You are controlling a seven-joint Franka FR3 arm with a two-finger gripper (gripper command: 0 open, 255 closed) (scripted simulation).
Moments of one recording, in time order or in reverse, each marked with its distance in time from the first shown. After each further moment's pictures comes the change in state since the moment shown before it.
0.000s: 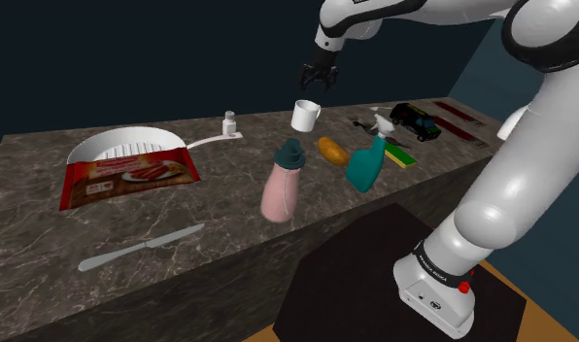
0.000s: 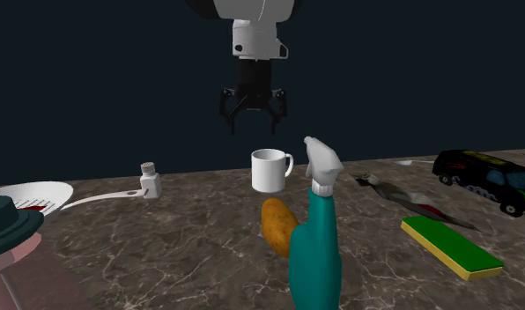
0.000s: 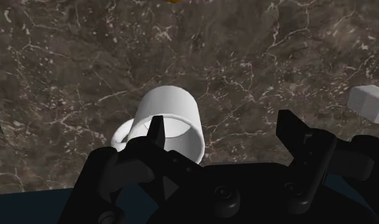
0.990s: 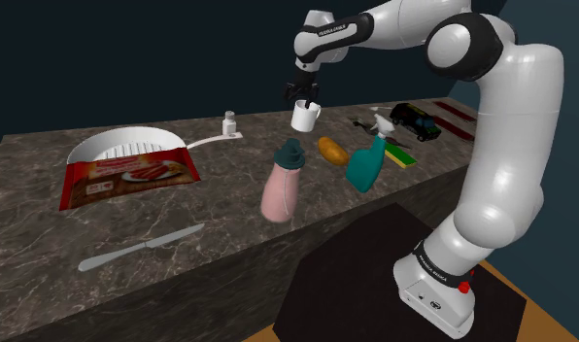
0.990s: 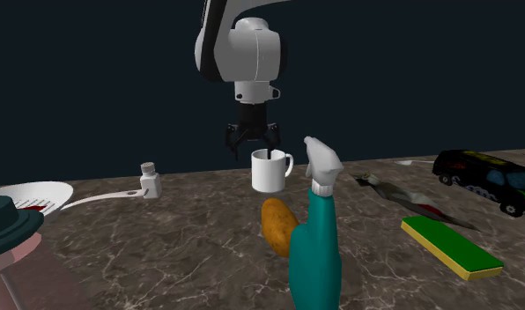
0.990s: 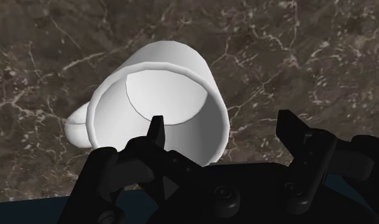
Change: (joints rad) arm -0.012 0.354 -0.012 0.272 -0.010 0.055 0.013
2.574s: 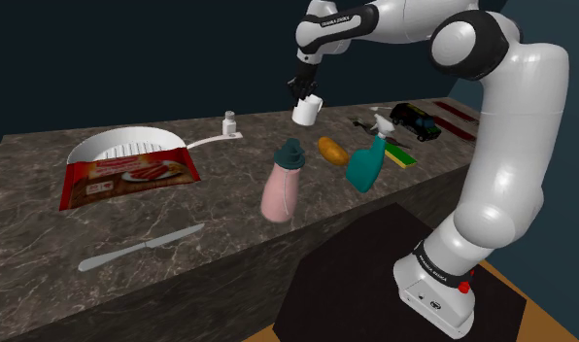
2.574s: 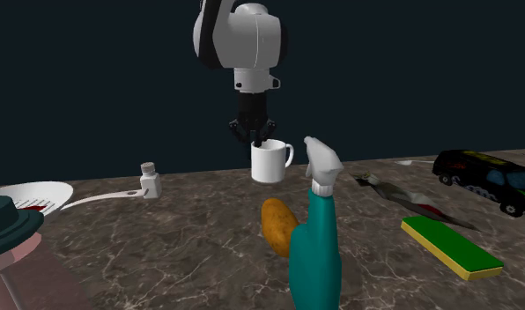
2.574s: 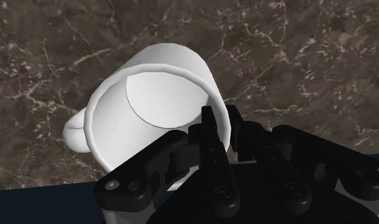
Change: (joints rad) arm 0.001 -0.022 0.000 0.034 -0.001 -0.056 0.001
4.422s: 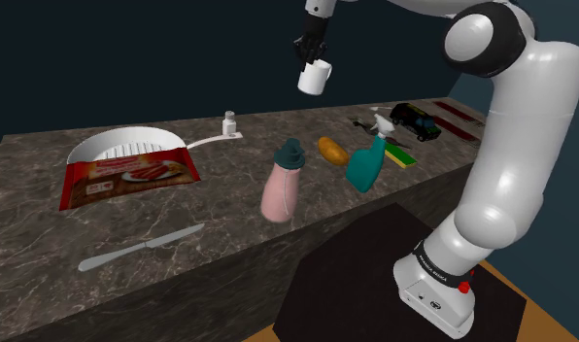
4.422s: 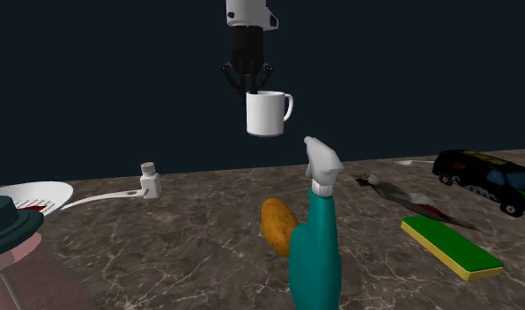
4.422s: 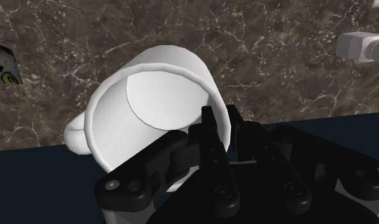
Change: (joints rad) arm 0.014 -0.066 0.004 0.261 -0.006 -0.327 0.021
